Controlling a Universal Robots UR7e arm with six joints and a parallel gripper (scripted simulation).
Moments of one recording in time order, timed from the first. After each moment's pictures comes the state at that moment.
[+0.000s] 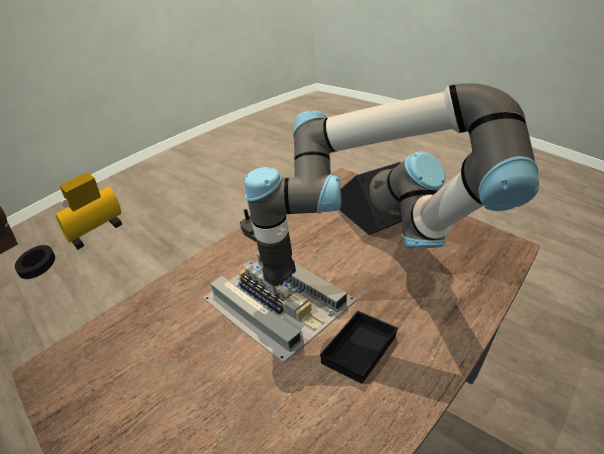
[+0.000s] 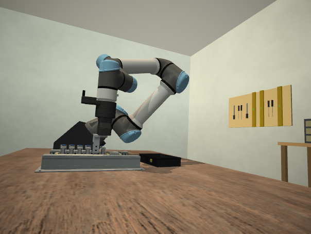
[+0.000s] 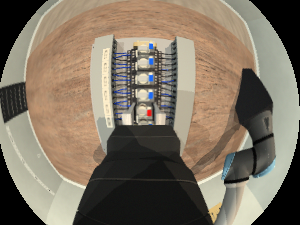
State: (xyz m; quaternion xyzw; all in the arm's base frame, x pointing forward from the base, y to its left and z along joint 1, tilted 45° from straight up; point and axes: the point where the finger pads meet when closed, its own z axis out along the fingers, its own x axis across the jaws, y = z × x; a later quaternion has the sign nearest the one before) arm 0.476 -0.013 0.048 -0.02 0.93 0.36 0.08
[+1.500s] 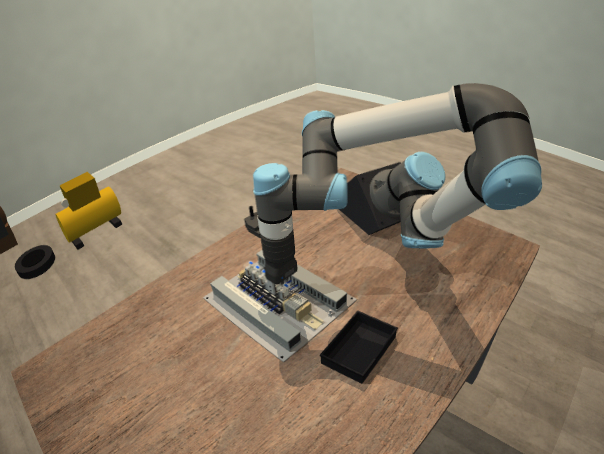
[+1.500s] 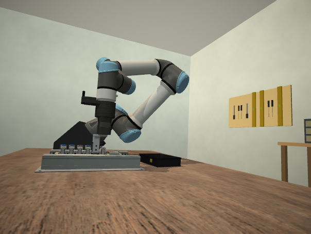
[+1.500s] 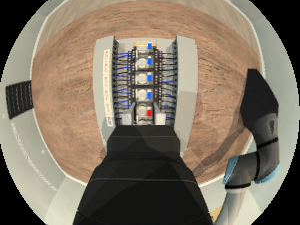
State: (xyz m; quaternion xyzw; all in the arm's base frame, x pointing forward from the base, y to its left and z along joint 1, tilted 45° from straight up) arm 0.474 -0.013 0.048 -0.01 0.92 0.36 0.12
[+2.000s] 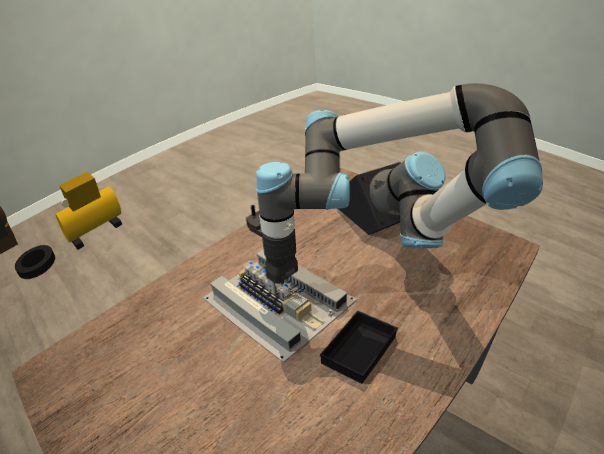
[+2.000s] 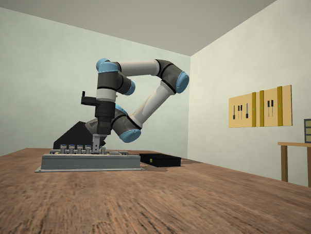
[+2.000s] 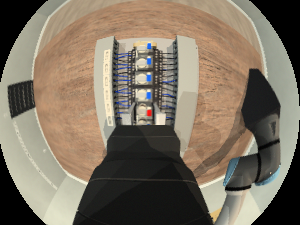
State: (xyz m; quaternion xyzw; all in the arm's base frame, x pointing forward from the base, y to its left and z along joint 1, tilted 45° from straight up) arm 0.474 -0.013 0.048 0.00 0.92 0.36 0.13
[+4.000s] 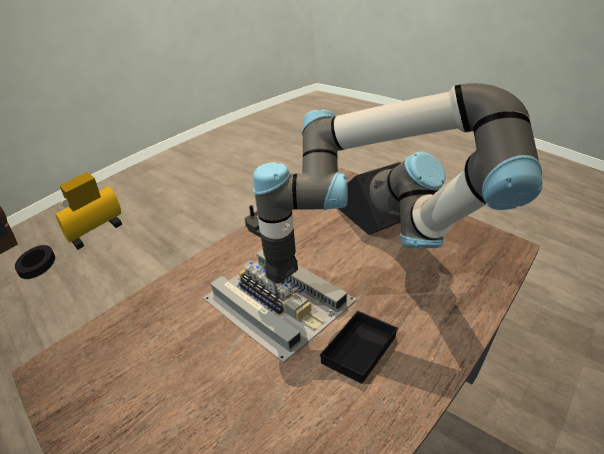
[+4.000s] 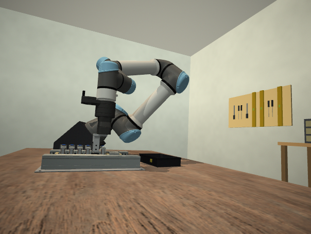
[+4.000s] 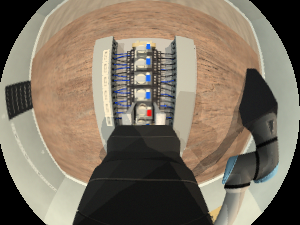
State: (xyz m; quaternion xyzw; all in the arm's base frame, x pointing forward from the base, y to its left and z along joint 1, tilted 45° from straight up) arm 0.472 -0.014 0.049 -0.01 0.92 0.36 0.11
